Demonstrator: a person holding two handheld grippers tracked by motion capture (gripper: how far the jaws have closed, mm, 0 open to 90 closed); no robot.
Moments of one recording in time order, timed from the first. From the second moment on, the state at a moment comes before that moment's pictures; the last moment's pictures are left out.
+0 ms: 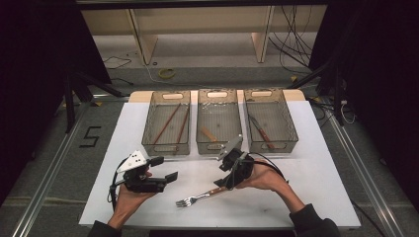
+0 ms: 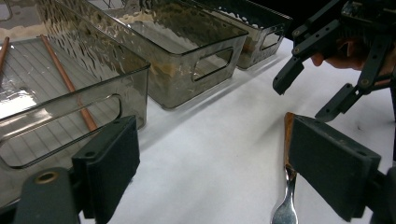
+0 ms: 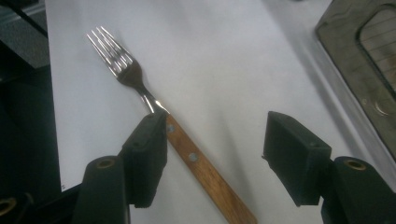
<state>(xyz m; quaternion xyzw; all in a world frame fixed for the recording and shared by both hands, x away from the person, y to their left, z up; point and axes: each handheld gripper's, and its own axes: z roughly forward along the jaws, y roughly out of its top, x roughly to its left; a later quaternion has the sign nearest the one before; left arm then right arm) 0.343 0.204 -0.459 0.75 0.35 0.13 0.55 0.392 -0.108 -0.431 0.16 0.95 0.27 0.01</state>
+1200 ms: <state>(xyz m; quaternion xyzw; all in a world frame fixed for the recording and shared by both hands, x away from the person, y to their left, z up) 0.343 0.203 -0.459 0.75 0.35 0.12 0.55 0.381 -0.084 -0.465 0.10 0.98 0.16 0.01</state>
